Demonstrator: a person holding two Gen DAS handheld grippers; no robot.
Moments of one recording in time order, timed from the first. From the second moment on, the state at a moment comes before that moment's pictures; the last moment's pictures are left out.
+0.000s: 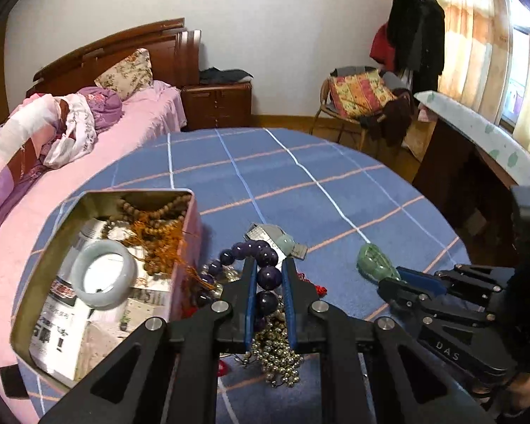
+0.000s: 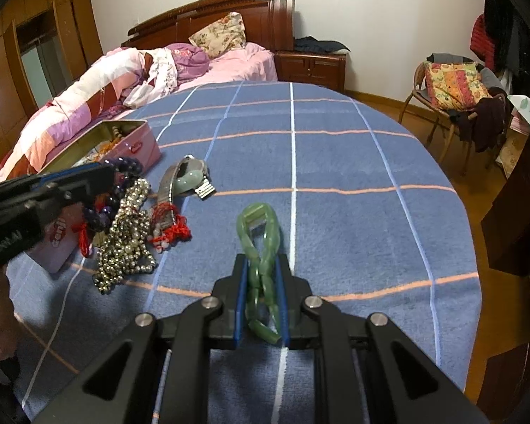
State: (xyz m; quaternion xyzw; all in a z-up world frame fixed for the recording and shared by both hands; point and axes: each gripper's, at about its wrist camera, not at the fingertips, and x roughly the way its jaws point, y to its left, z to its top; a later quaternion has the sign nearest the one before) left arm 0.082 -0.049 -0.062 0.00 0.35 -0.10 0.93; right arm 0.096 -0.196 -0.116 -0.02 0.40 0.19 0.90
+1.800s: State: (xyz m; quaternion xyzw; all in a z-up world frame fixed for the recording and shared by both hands) left arm 0.045 0.011 0.002 -0.04 0.26 -0.06 0.96; right arm 0.065 -0.132 -0.047 -0.03 0.29 0.27 0.92
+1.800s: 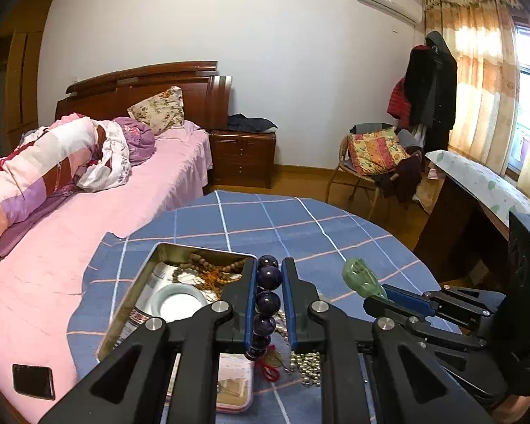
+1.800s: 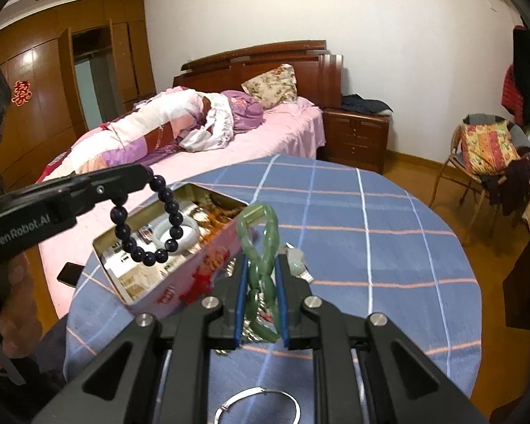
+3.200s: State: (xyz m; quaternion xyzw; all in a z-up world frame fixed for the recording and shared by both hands) left arm 0.074 0.086 -0.049 -0.08 0.31 0.00 0.95; right arm 0.094 -0.015 -0.070 -0.08 0.34 0.33 0.88
